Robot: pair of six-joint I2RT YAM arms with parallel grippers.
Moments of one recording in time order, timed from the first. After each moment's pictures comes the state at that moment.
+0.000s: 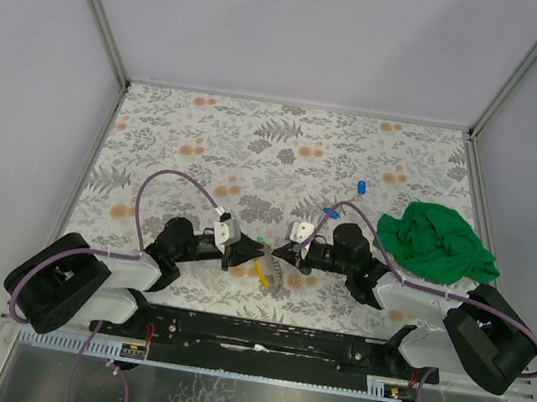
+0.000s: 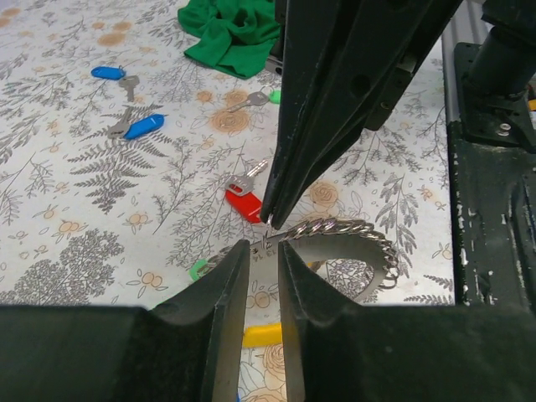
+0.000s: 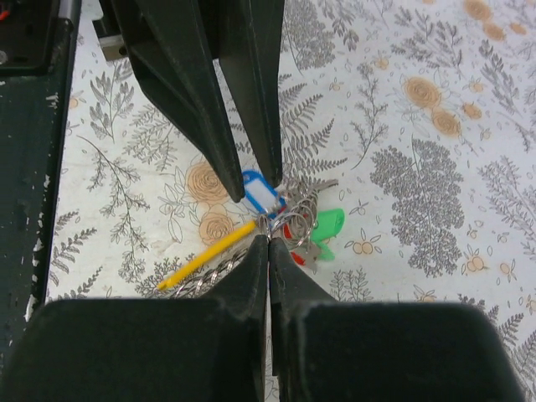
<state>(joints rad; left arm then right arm) -0.64 1.26 0.13 1.09 0.64 0.03 0.79 1.30 0.41 0.56 -0.55 -0.34</state>
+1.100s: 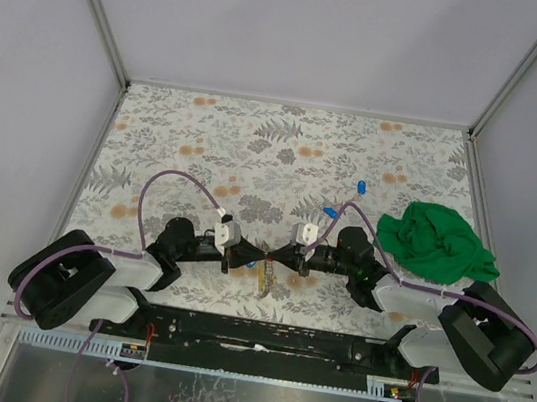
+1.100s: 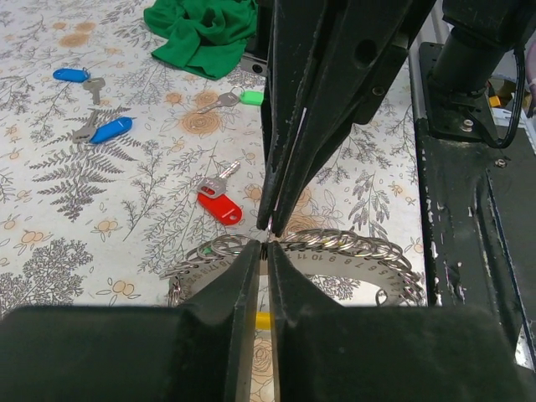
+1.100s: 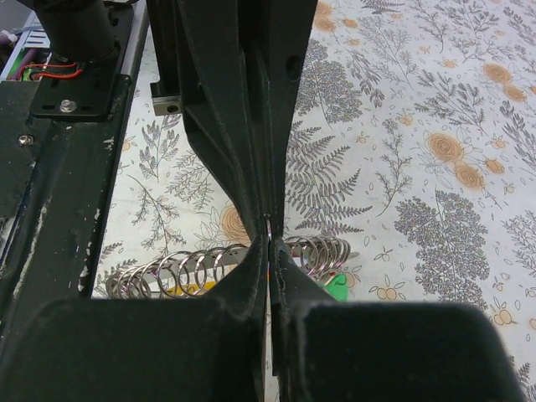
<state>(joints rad) -0.64 1.29 0.13 1.13 0.70 -0.01 0.79 1.32 0.36 0.77 -0.67 -0.23</state>
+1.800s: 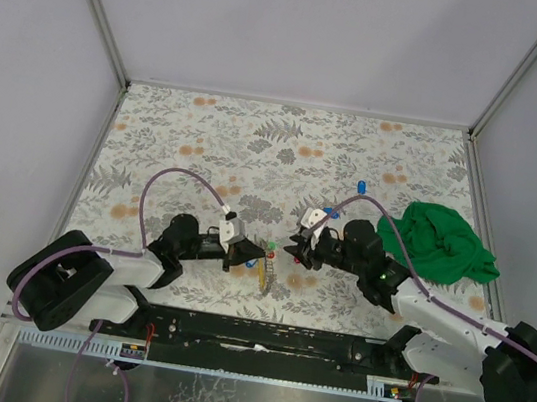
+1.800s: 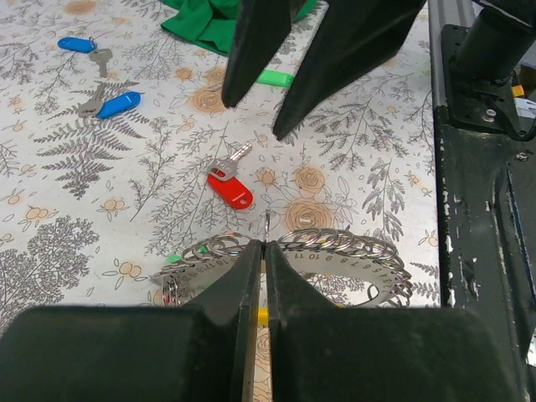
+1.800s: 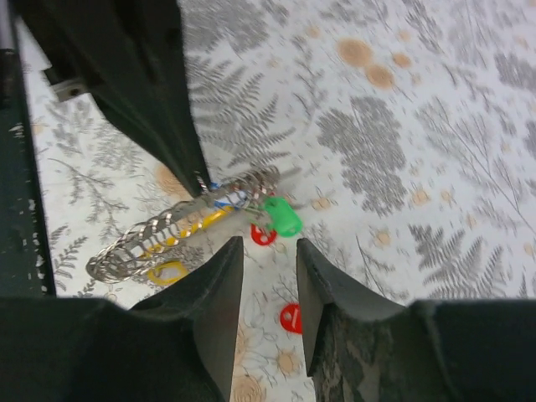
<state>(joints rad) -0.64 1.28 0.16 1.03 0.69 0.01 0.79 1.07 0.44 0.32 -0.42 -0.24</state>
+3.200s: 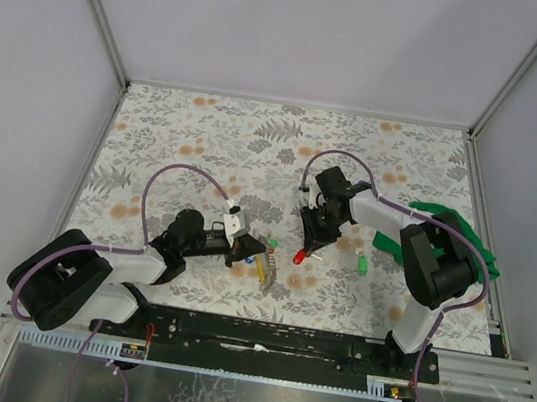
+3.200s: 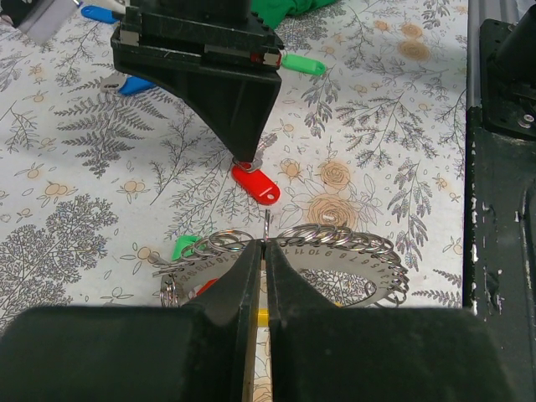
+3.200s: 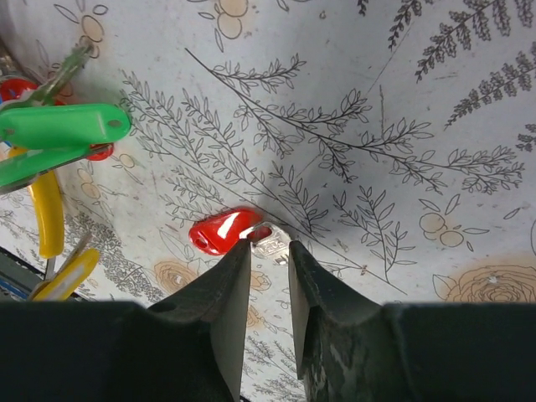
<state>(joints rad) -0.64 1.28 0.21 0.91 0.62 0.01 0.55 1.81 1.12 -0.62 -0.31 0.13</state>
